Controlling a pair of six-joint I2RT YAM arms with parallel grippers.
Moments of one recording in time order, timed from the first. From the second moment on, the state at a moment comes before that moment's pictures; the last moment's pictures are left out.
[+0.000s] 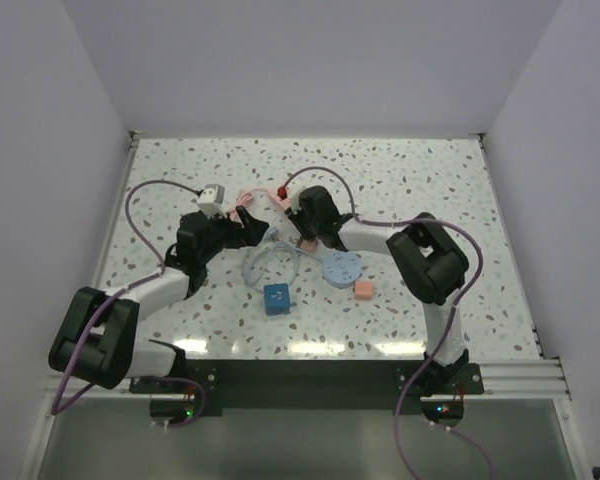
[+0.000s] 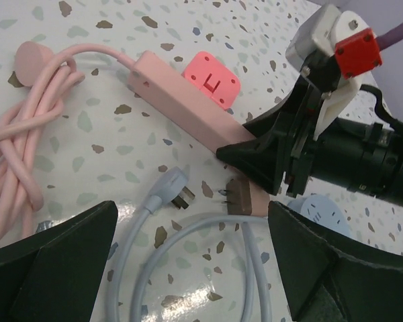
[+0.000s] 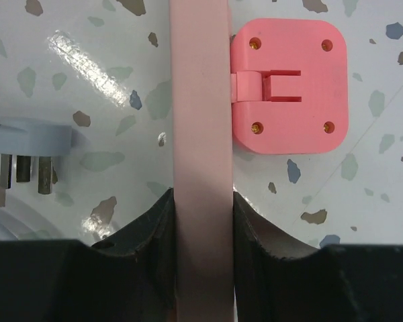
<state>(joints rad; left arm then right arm) -0.29 1.33 0.48 0.56 0.20 -0.49 0.65 2.05 1.26 0.12 0.03 -0.16</state>
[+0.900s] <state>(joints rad) -0.30 1.84 0.76 0.63 0.24 -0.54 0.96 1.95 1.09 0.34 0.87 -0.43</state>
